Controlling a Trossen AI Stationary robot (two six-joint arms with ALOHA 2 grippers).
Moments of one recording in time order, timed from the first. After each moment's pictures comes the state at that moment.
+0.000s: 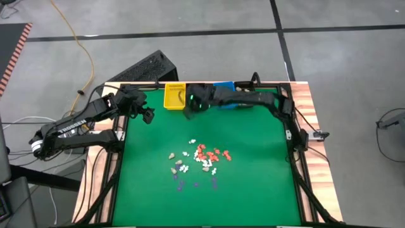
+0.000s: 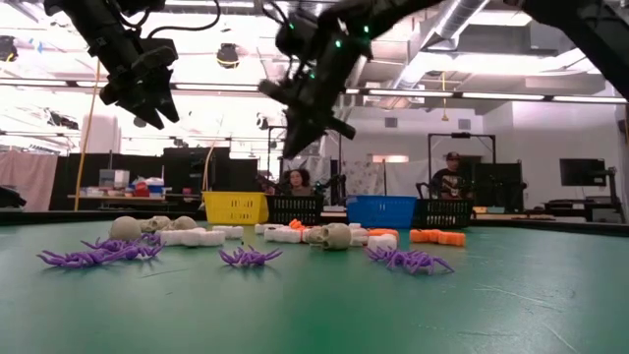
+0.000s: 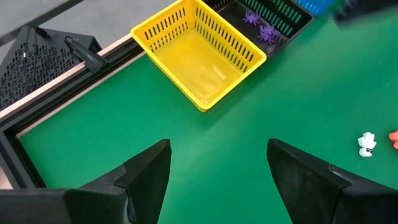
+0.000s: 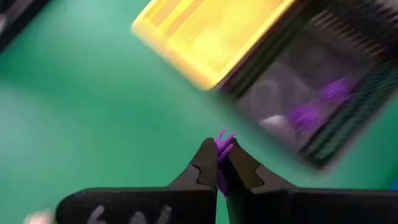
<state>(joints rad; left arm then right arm) 0.56 0.79 0.75 -0.69 -0.17 -0.24 -0.28 2.07 1.85 -0.69 0.11 0.56</state>
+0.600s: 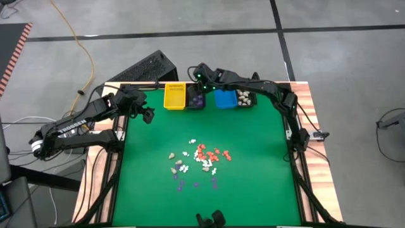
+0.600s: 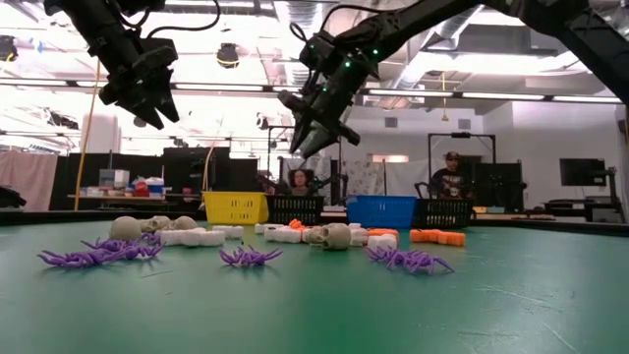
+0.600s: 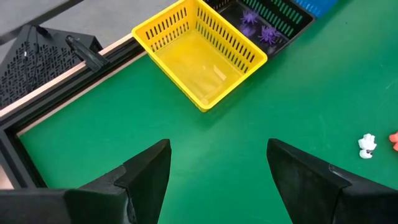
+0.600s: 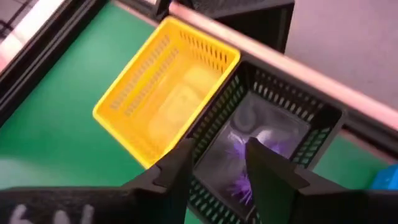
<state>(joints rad) 0.56 0.79 0.75 -0.69 -0.17 -0.25 -0.46 2.07 1.85 -0.56 0.04 0.51</state>
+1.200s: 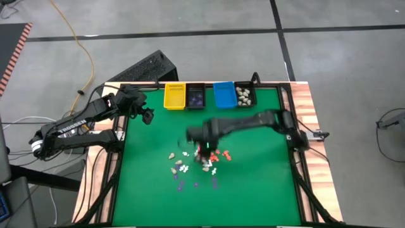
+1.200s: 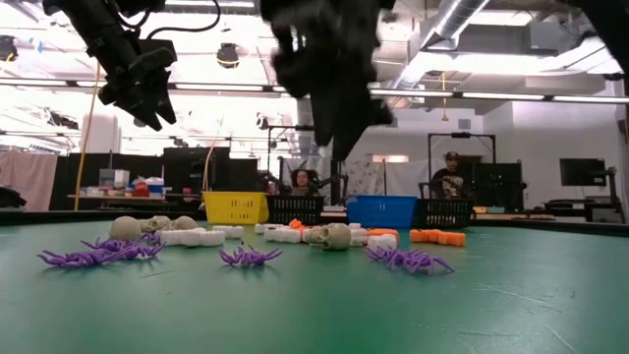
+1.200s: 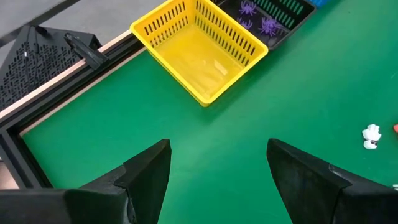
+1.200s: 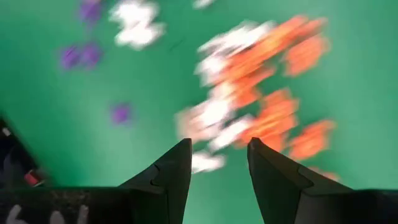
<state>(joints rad) 0.56 0.79 0.75 -0.71 -0.17 -0.22 0.08 2.07 1.86 -1.09 -0.21 0.63</state>
